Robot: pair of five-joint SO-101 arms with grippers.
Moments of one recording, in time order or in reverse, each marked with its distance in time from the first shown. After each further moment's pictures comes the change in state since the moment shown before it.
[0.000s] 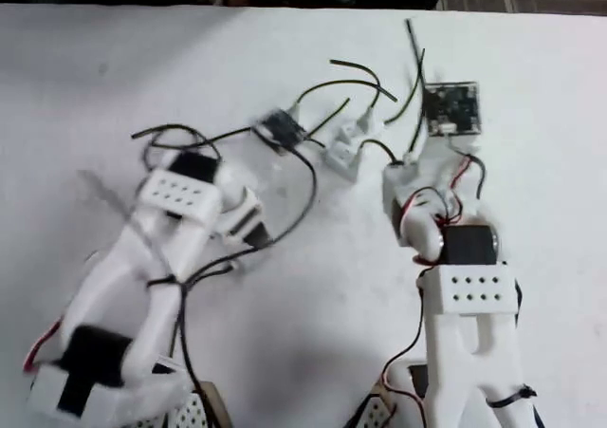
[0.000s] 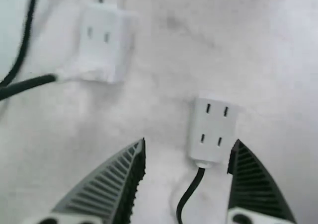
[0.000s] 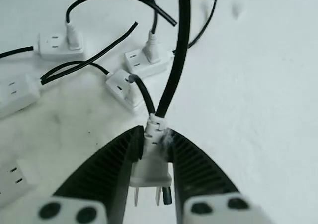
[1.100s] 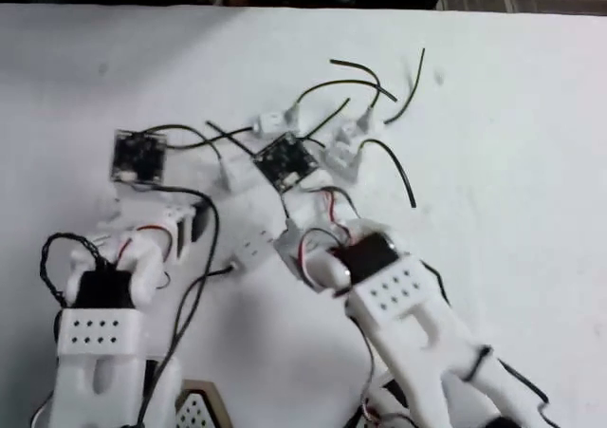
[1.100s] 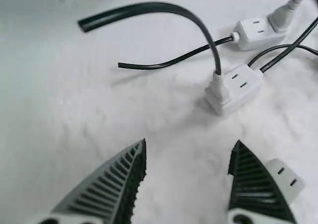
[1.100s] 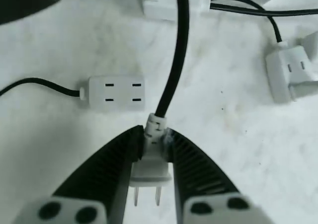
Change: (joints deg) left arm -17.5 -50.0 38.4 -21.3 20.0; right arm -29.1 10.3 3.9 1.7 5.5
